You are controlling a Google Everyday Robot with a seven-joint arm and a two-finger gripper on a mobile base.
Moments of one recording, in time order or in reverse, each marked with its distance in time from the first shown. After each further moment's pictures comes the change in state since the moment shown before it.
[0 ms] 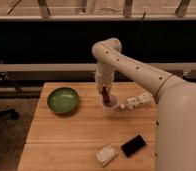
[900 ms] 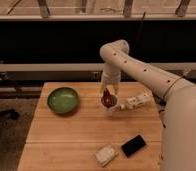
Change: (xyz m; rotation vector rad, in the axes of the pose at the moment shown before) arm 0.004 0.032 0.004 0.005 0.035 0.109
